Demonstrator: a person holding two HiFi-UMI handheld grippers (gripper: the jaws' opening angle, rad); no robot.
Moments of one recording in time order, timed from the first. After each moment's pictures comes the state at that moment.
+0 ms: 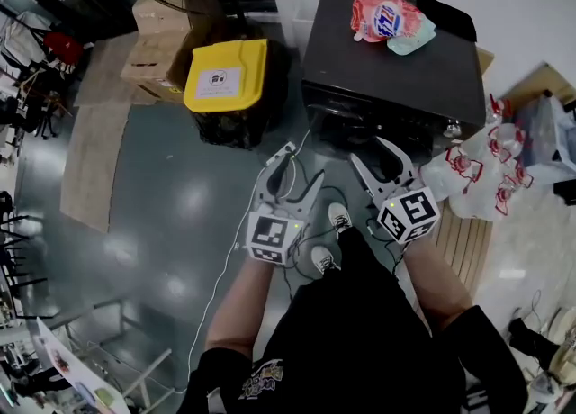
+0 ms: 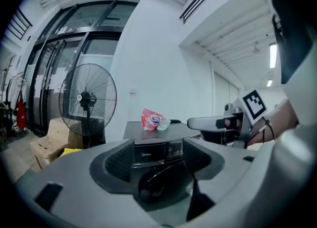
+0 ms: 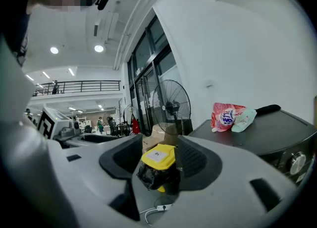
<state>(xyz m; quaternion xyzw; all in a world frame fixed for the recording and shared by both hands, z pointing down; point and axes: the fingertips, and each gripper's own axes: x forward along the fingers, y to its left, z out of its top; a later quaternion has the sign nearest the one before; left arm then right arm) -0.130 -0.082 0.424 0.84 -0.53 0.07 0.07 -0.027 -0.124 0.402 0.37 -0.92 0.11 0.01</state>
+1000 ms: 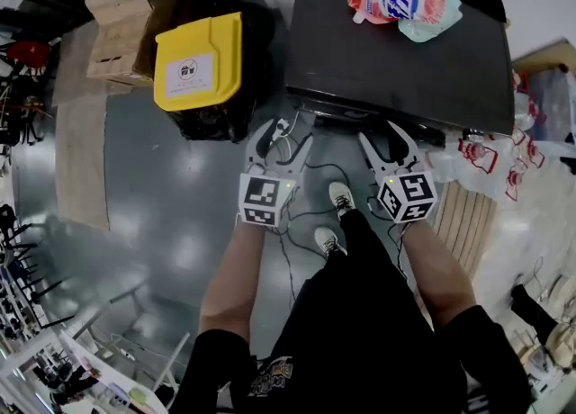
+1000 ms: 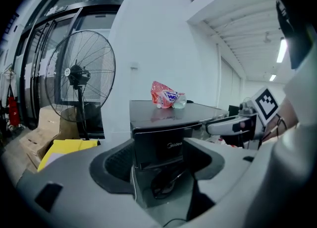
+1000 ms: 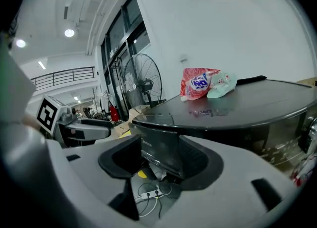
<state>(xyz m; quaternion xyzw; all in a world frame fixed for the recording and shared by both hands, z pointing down) -0.157 -0.264 0.553 0.84 -0.51 0.15 0.13 -0.001 -0.273 0.558 0.46 -0.86 0.19 0.10</state>
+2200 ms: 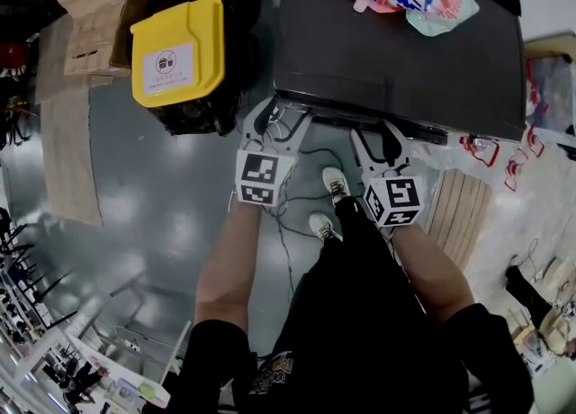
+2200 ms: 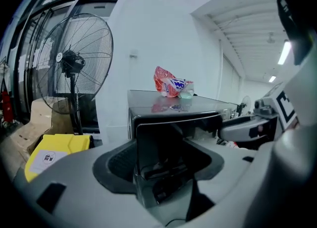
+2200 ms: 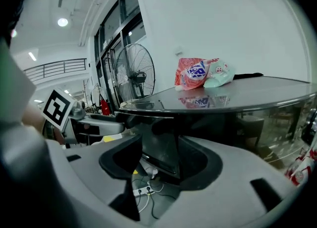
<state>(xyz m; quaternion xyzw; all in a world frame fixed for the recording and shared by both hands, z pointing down) -0.148 -0.326 0.613 0.84 -0.48 0.18 0.17 -0.011 -0.297 0.602 0.50 -0.83 0.20 0.14</state>
